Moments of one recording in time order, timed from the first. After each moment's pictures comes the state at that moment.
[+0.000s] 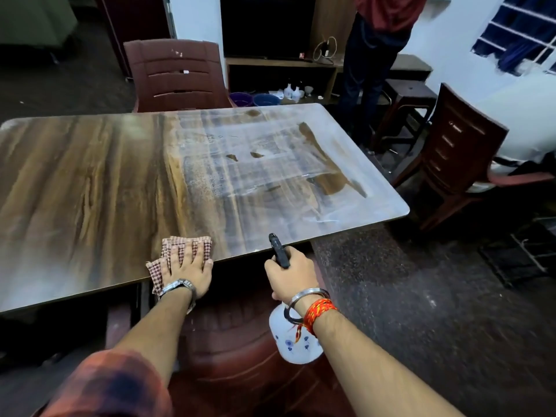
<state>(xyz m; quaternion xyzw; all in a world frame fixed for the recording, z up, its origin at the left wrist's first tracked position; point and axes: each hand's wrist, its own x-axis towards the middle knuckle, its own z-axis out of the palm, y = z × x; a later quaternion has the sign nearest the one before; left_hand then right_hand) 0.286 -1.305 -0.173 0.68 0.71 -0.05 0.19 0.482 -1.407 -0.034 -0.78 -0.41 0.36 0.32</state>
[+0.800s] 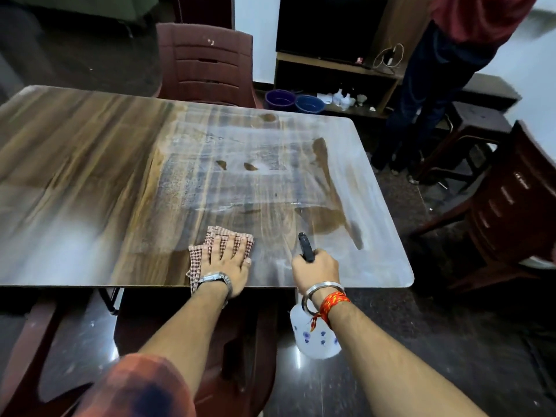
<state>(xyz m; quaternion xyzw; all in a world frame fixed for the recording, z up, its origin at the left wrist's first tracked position) 0.512 -1.236 -0.171 0.68 0.71 -0.08 0.18 0.690 -1.269 -0.063 -0.78 -0.44 0.35 0.25</state>
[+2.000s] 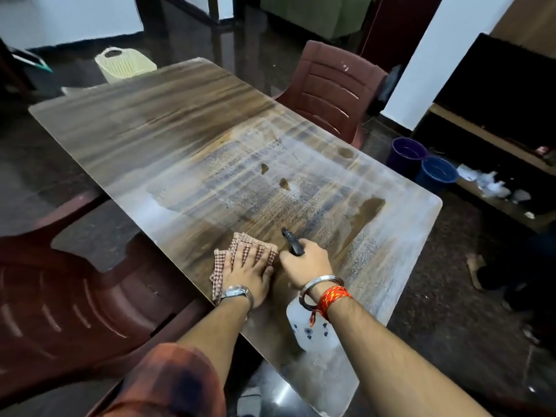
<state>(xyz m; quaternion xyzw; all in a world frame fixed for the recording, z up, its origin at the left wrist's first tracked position) 0.709 -1.171 -0.178 0.42 0.89 0.04 0.16 0.809 -1.093 -0.035 -0.51 -0.74 0.44 0.05</state>
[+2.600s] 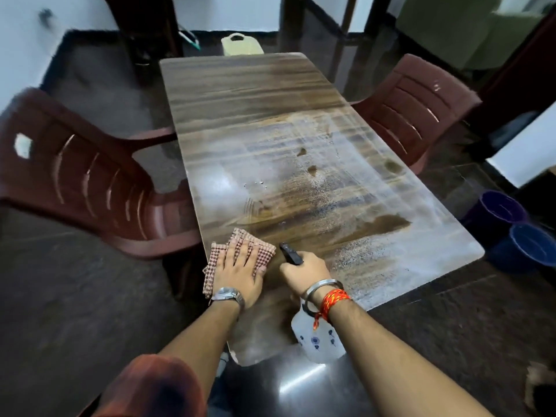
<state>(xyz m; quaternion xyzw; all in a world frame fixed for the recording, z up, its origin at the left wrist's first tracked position) 0.863 -1.174 -0.191 0.19 0.97 0.08 0.08 0.929 -1.030 -0.055 -0.29 -0.84 0.43 -0.14</state>
